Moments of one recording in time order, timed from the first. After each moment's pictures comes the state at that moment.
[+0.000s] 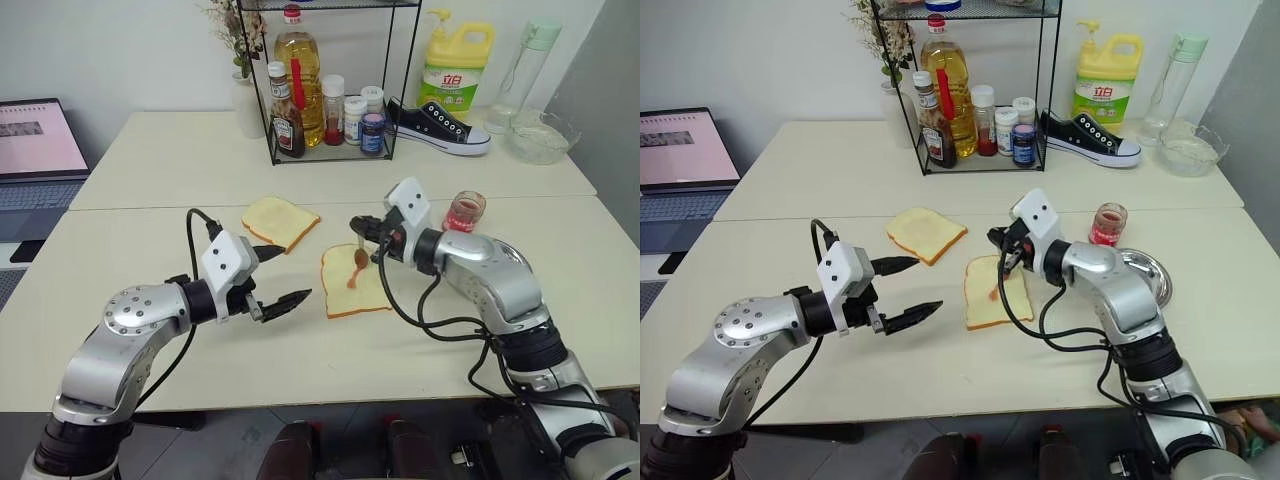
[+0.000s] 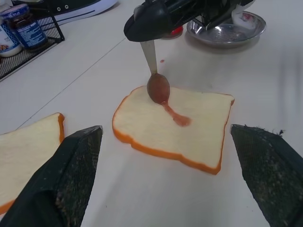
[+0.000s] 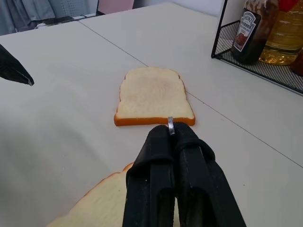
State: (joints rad) left arm -0.16 0.71 0.07 -0.46 -0.43 0.52 -0.83; right arm -0.65 -0.37 0.22 -0.09 0.32 0.61 0.57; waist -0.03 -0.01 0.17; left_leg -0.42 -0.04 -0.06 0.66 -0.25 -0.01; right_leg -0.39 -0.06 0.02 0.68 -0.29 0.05
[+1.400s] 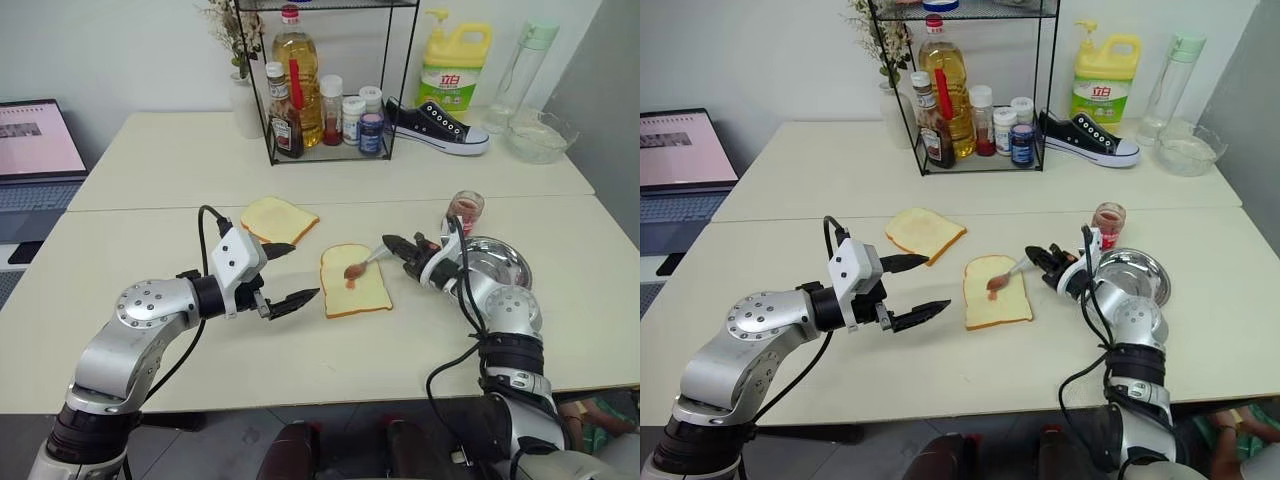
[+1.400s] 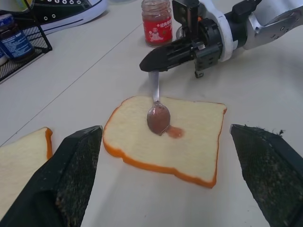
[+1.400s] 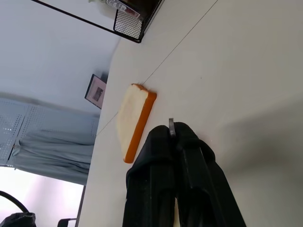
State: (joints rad) left arm -0.21 0.70 0.03 -0.43 -0.43 0.50 -0.84; right arm -0.58 -0.07 -0.43 0.26 0.85 1.01 0.26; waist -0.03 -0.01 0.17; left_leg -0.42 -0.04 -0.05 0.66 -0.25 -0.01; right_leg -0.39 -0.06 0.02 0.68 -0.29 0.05
